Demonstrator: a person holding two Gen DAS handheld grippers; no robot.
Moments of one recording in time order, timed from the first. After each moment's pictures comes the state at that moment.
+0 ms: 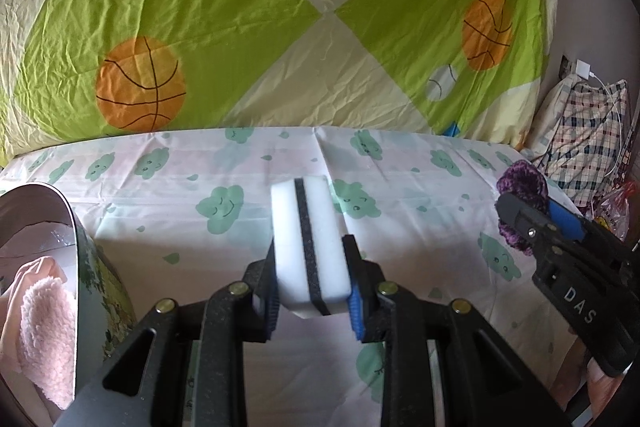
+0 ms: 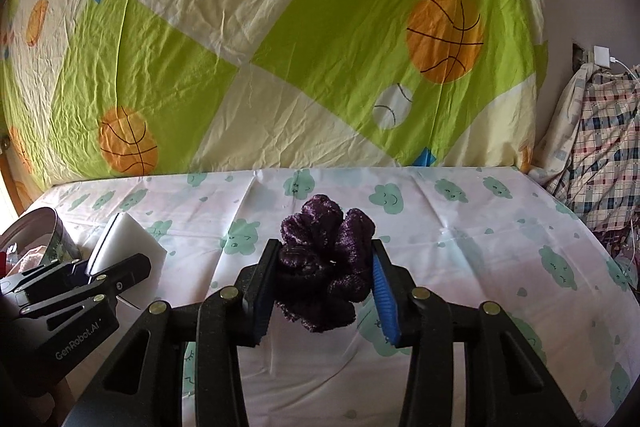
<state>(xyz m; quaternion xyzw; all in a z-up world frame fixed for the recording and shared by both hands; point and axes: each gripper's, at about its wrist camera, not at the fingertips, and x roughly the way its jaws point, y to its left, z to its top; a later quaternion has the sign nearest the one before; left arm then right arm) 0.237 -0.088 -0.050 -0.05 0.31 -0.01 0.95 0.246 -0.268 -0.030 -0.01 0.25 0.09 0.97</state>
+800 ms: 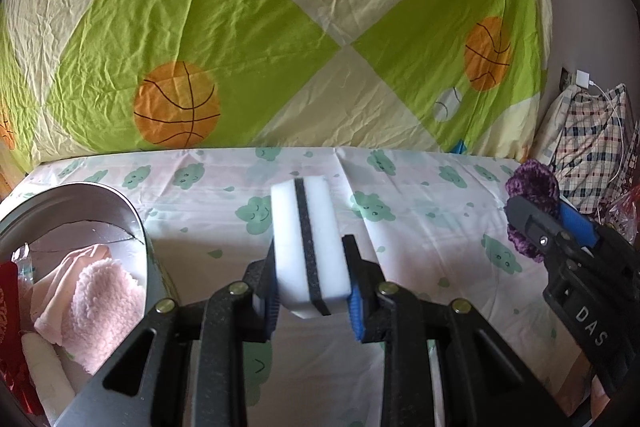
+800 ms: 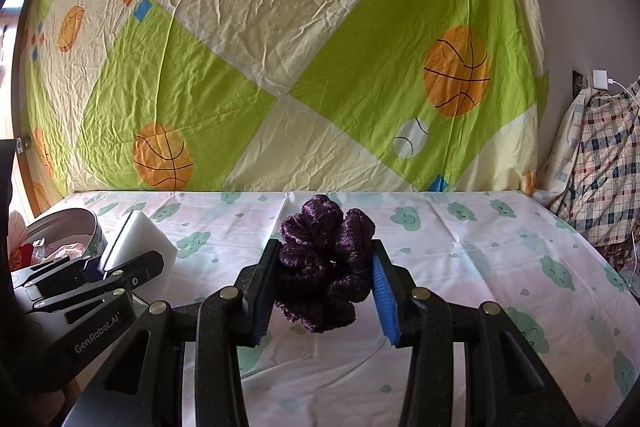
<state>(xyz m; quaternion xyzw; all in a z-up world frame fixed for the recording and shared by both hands) 0.196 -0.073 -0.040 -0.04 0.27 0.01 0.96 0.198 -0.247 -0.021 -0.02 0.19 0.11 0.98</state>
